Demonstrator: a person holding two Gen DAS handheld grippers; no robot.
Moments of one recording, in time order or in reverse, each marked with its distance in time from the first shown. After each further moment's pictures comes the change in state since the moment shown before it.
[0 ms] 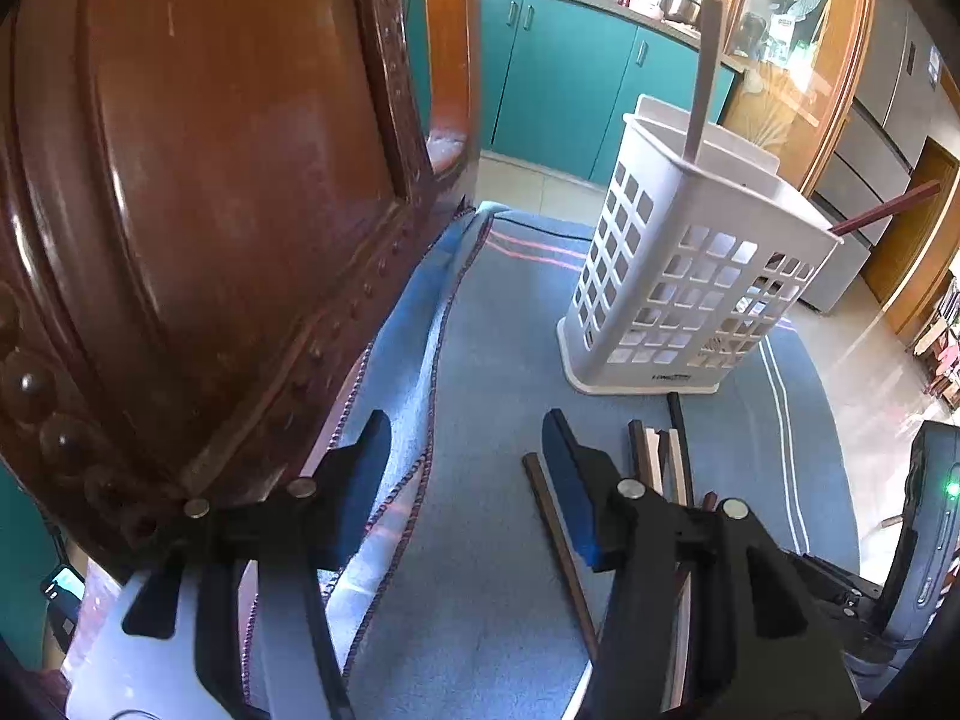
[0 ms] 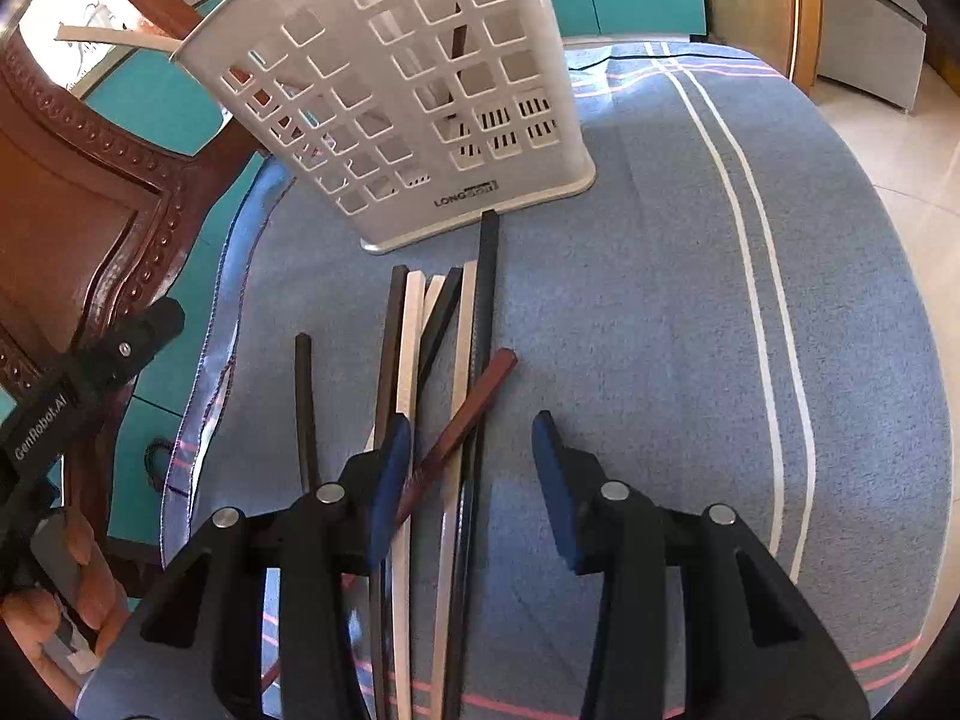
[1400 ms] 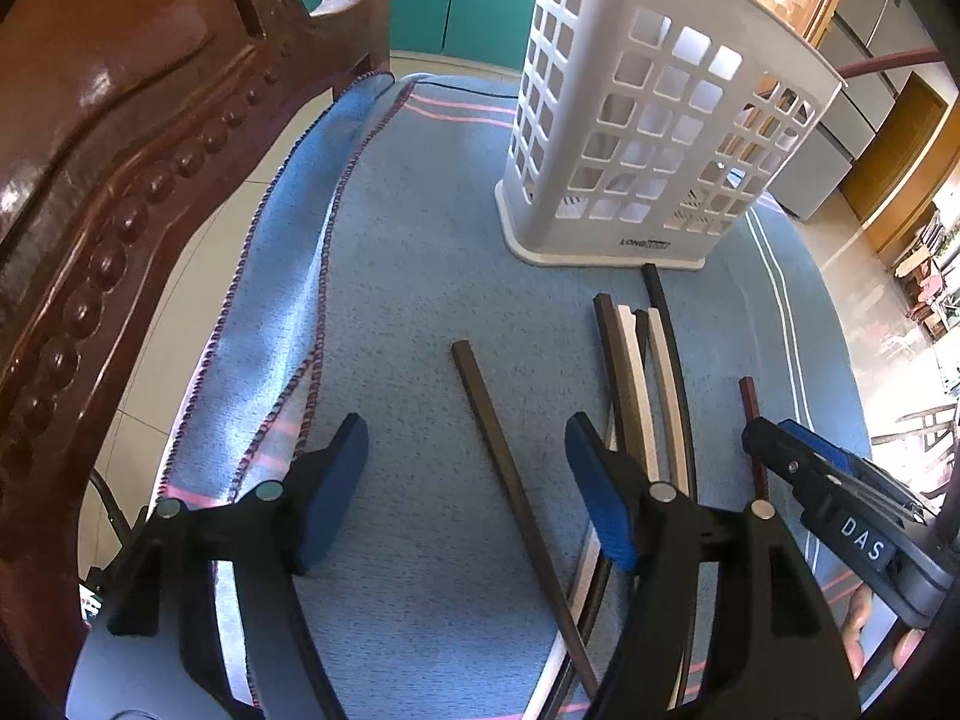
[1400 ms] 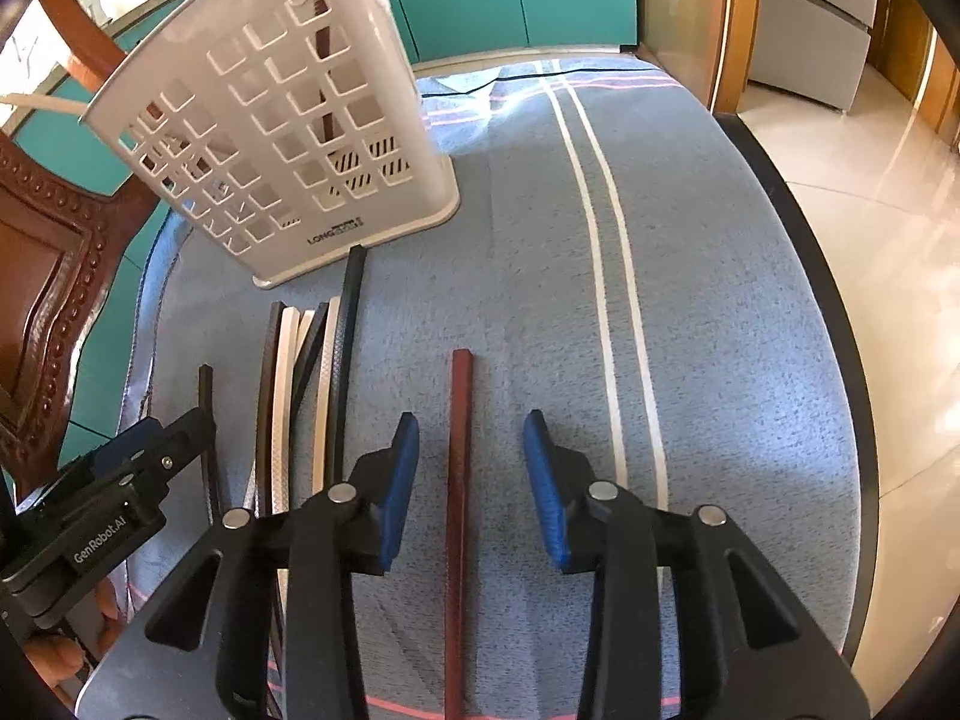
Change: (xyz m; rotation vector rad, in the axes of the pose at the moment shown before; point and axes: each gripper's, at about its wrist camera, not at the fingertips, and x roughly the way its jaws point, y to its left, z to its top) left arm 0.070 -0.045 -0.030 0.077 0.223 -0.074; right arm -0.021 -0.041 0.007 0.038 -0.026 -0.164
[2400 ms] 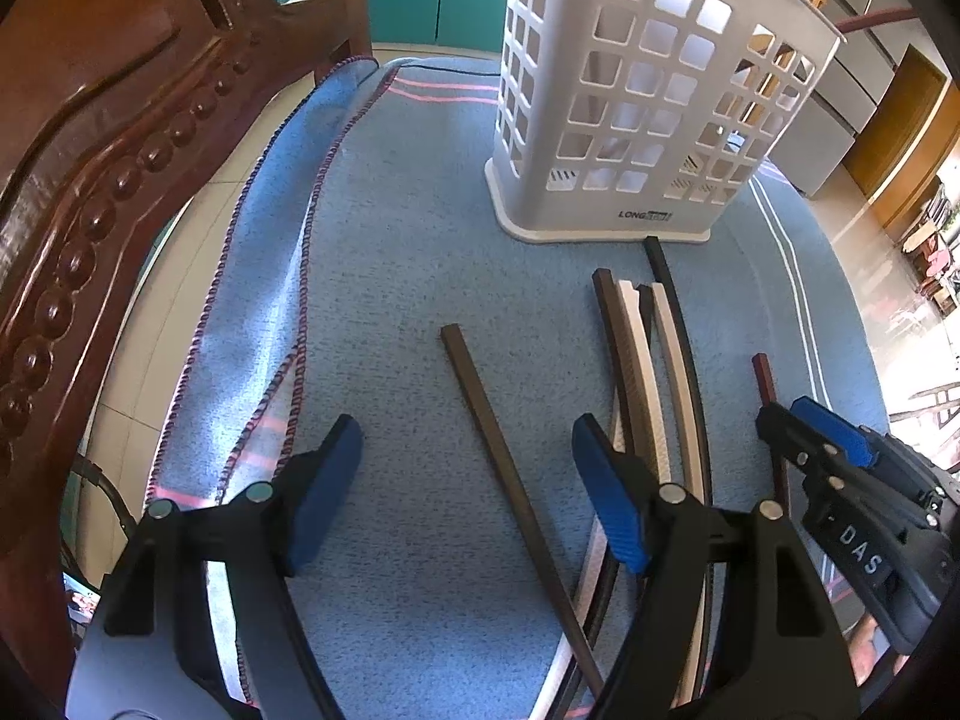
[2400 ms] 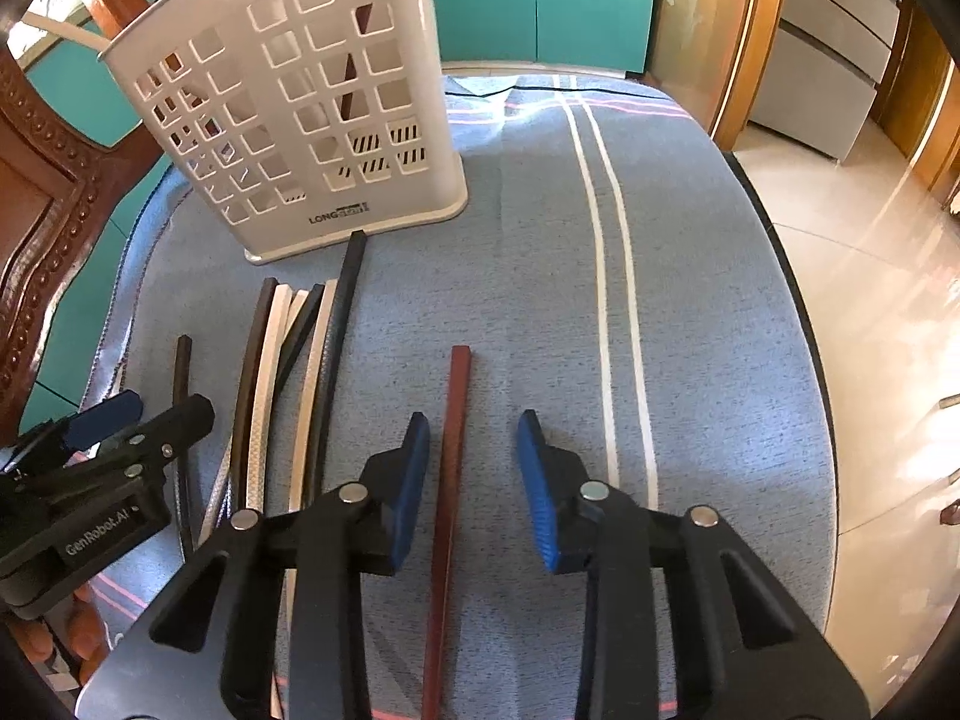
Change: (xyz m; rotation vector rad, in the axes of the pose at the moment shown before) left arm 0.026 -0.019 -0.001 0.054 0.026 0.027; right arm 0.008 0.017 -0.008 -0.100 -0.021 -0.079
